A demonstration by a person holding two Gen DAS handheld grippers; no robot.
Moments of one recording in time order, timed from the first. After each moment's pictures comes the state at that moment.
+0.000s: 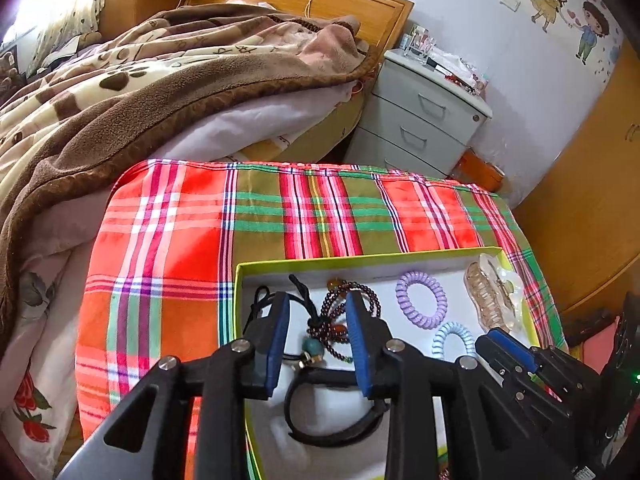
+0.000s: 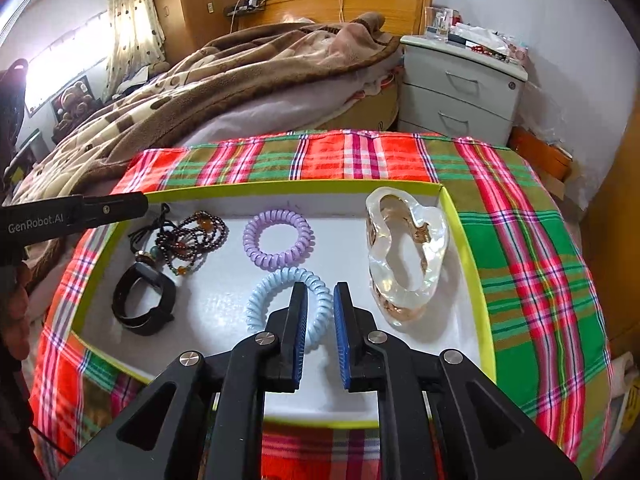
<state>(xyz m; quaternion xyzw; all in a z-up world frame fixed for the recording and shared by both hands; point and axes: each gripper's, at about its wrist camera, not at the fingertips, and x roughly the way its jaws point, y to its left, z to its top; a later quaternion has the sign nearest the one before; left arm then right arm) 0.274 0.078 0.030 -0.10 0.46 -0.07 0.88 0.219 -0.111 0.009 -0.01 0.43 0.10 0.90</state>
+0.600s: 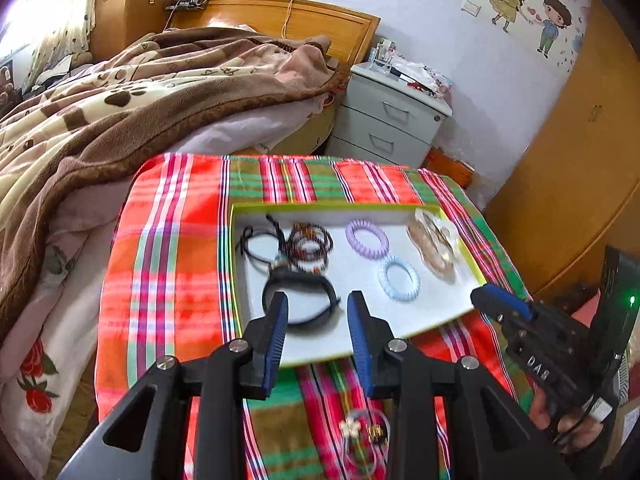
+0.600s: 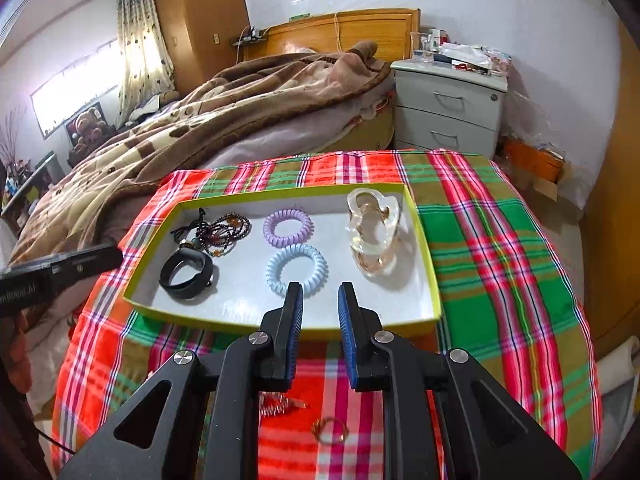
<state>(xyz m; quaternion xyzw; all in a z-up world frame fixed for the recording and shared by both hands) 0.174 0.072 0.060 -0.10 0.43 -0.11 0.89 0.156 -0.138 0.038 0.02 0.39 0.12 0.91</state>
